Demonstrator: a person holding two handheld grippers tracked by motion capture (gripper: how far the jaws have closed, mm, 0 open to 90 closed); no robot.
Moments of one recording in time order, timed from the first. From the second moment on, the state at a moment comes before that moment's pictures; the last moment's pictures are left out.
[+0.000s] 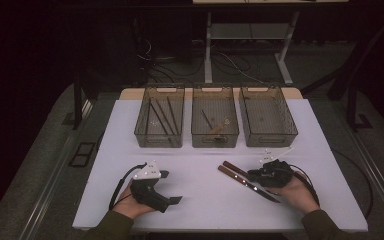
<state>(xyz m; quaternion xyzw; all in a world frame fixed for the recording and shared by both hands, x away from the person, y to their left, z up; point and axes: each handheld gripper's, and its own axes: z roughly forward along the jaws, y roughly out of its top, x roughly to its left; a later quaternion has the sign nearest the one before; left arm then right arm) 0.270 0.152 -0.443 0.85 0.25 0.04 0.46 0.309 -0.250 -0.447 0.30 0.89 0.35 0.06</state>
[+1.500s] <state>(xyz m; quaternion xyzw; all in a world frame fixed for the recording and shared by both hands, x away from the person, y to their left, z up) 0.271 0.152 -0.443 0.85 0.25 0.04 0.46 0.345 -0.199 -0.420 0.24 0.96 0.10 0.02</state>
